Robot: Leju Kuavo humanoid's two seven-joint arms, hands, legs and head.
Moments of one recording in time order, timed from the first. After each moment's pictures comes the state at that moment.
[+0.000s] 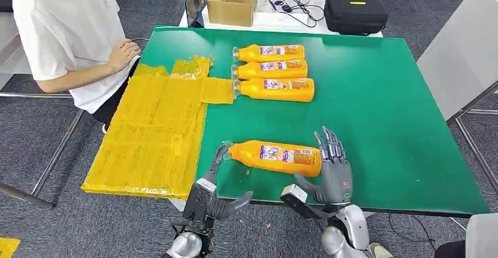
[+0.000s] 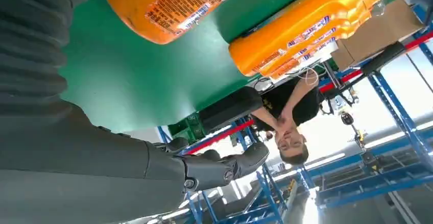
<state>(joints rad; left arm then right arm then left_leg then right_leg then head) -0.11 -0.20 -0.53 -1.07 0.05 0.29 -0.54 -0.12 0.04 0.30 -1.14 0.89 -0.67 -0.34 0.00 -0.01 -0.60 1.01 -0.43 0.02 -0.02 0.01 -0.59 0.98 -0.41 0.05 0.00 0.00</state>
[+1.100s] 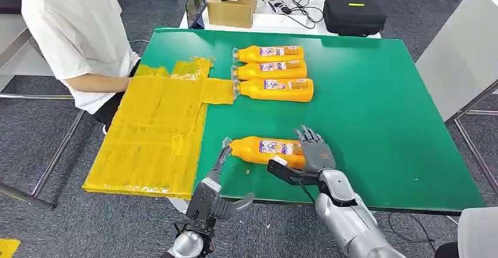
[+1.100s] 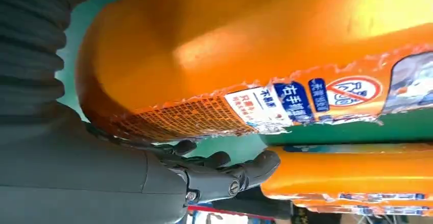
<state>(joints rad) -0.11 -0.20 -0.52 -1.07 0.00 0.28 -0.50 -0.48 0.03 0.47 -0.69 1.10 -0.26 0.07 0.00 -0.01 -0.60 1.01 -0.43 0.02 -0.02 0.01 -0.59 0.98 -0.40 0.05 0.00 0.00</state>
